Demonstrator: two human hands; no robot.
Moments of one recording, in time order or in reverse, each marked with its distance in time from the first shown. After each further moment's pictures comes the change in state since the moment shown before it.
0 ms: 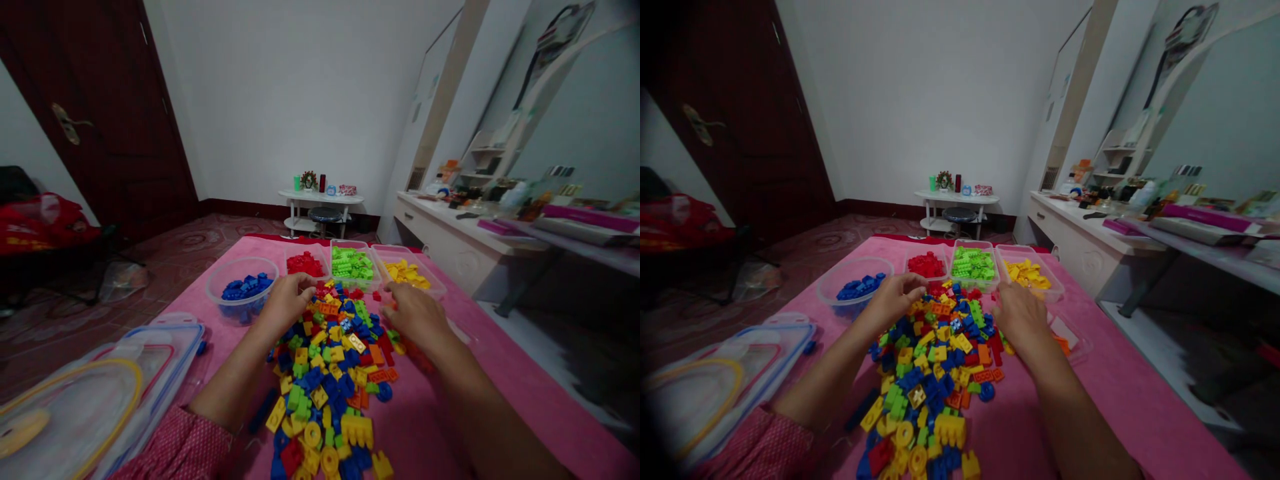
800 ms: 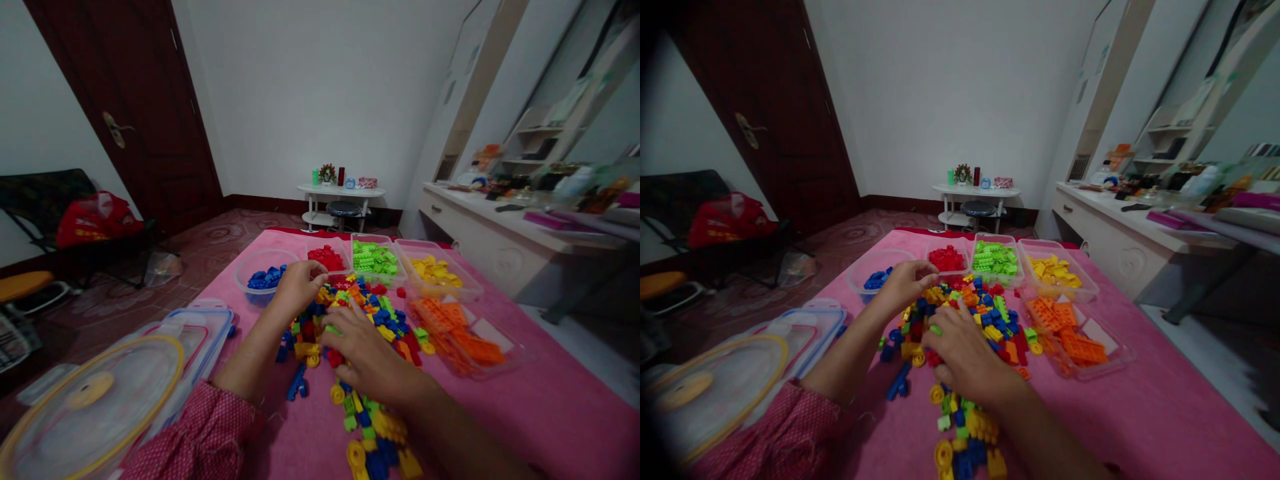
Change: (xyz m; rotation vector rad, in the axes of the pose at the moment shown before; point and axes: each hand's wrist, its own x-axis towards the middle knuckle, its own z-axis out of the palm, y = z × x) left_hand 0.000 0.002 -0.026 0.119 0.021 -0.008; right_hand -0.048 -0.089 0.031 0.337 -0.035 -0.928
